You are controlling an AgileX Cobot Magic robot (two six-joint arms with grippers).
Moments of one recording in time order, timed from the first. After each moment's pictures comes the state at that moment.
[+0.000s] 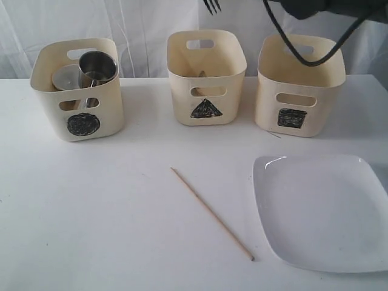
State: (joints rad) left arm 0.04 0.00 0.02 -0.24 0.52 0.27; right arm 0.34 1.77 -1.53 -0.14 -0.04 -0.01
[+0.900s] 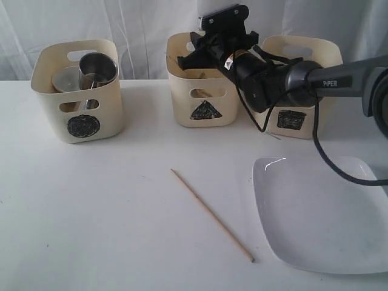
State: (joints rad) left arm 0.04 0.00 0.02 -0.24 0.52 0.27; right arm 0.25 2.23 -1.58 -0.13 -0.60 0.02
